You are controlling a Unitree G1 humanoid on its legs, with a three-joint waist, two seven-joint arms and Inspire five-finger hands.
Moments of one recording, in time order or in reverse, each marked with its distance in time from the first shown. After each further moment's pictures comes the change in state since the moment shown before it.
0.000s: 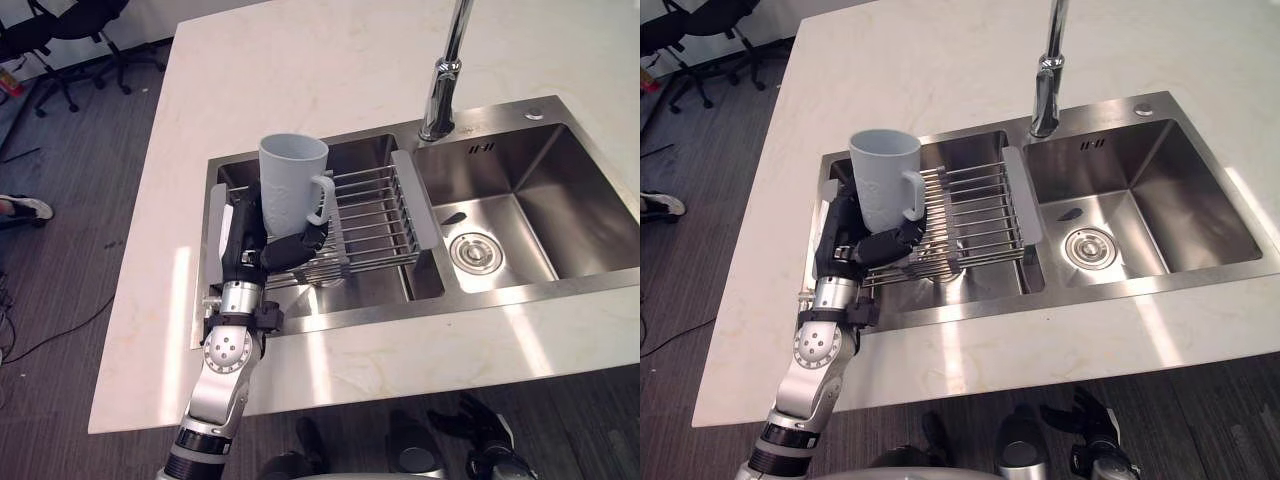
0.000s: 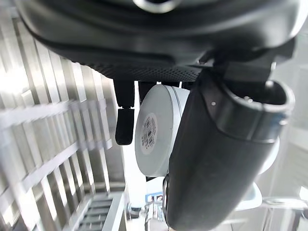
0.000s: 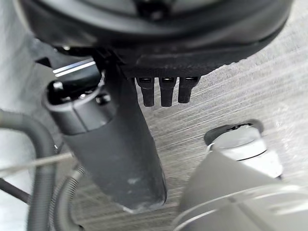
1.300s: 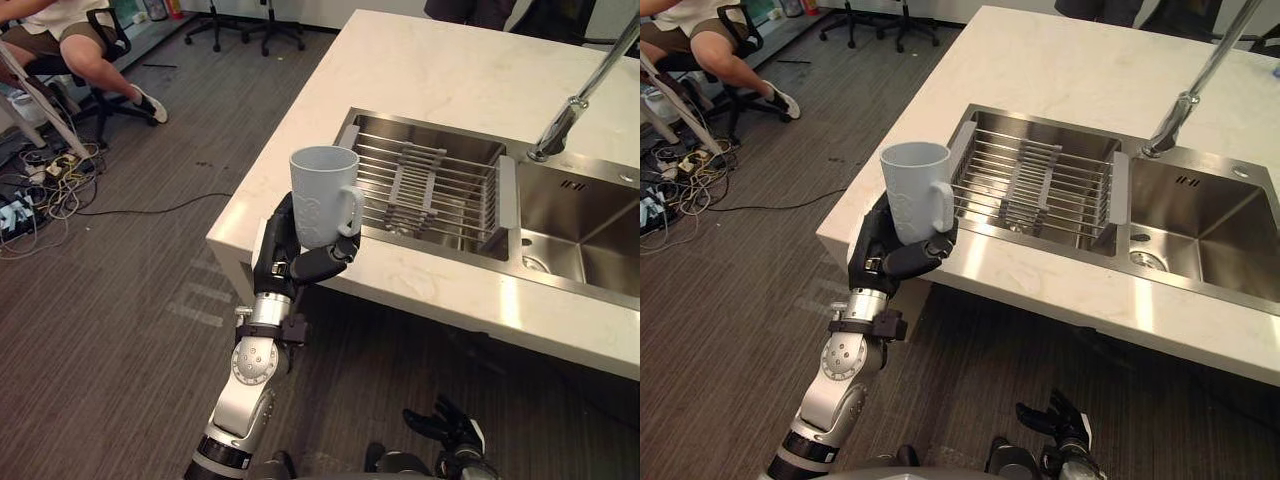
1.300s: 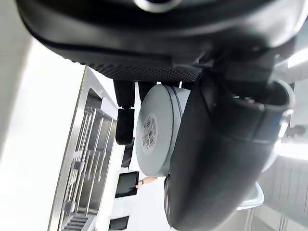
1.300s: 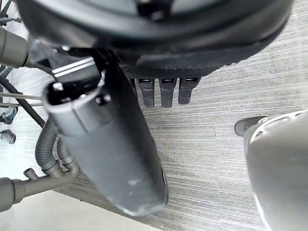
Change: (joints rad) left arm -0.017 -0.016 -0.118 0.011 -0.004 -0.019 0.022; right arm 0.016 0.097 0.061 0.033 0.063 -0.024 -0.069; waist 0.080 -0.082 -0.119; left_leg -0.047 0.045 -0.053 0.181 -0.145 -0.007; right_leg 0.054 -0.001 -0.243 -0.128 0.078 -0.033
